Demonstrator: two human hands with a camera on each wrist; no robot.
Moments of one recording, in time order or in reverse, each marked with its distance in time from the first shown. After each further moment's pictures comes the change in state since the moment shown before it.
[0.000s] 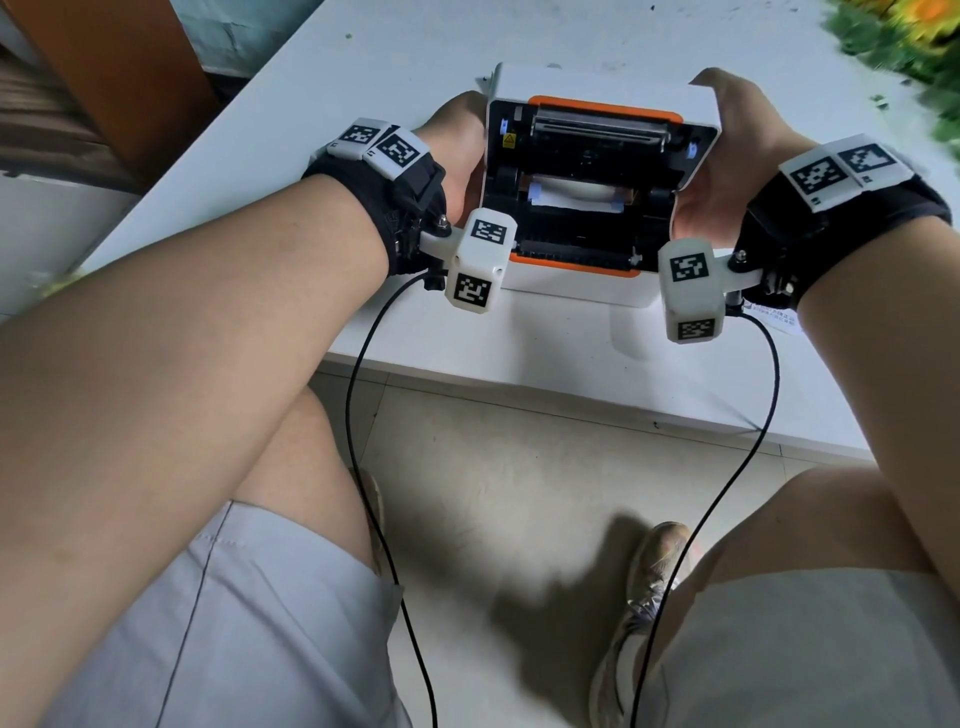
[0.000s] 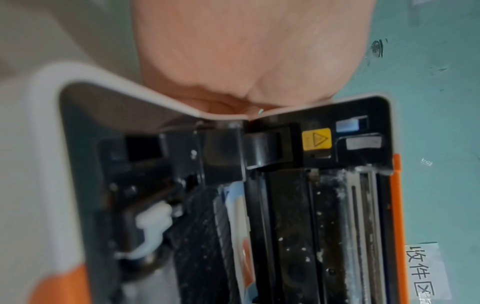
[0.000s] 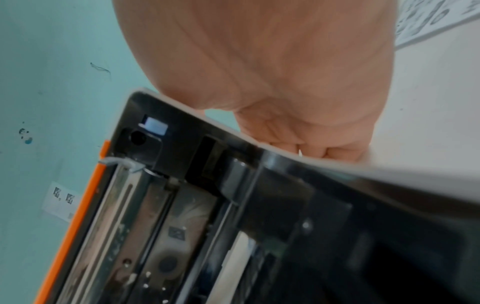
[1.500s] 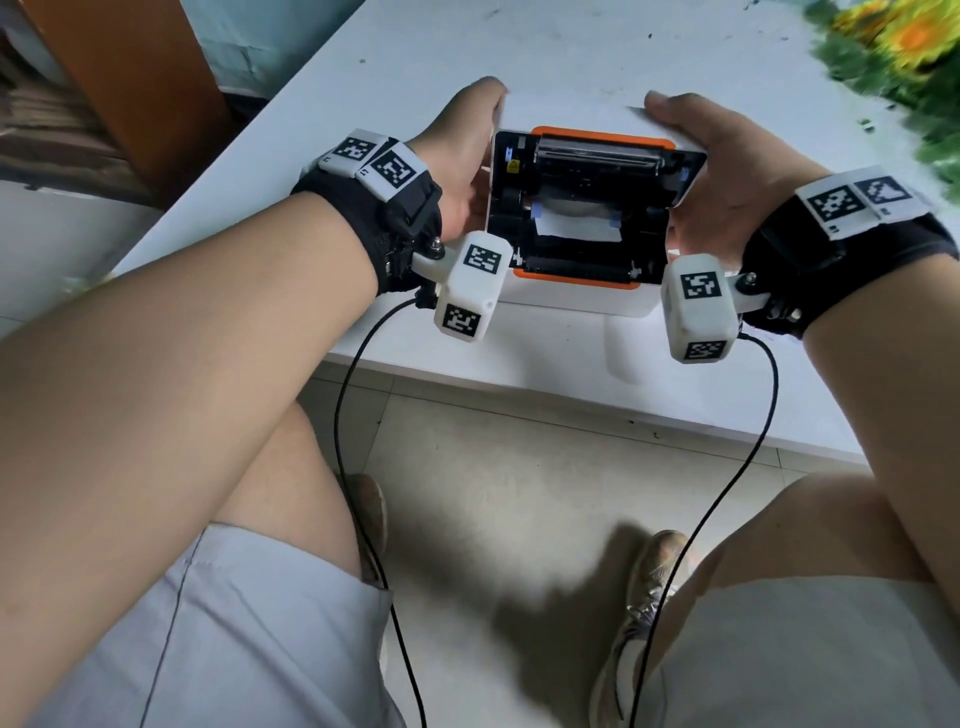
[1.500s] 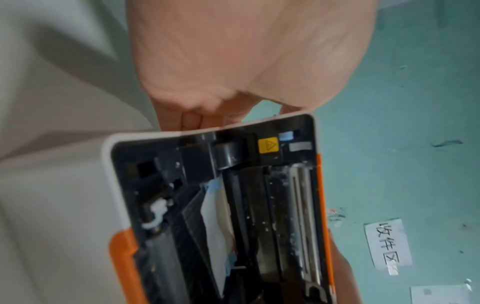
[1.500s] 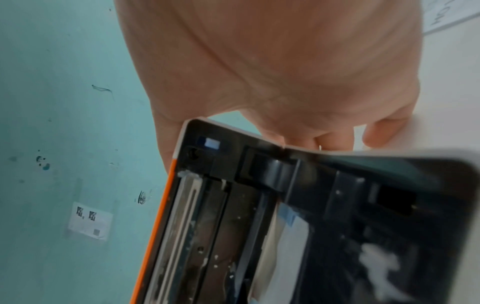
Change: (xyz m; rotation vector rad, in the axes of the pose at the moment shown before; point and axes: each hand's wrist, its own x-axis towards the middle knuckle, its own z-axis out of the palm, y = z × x) left_hand -0.030 0.009 0.003 -0.032 0.017 -0.018; right_hand -0.003 0.001 -0.009 -0.066 -0.179 -0.055
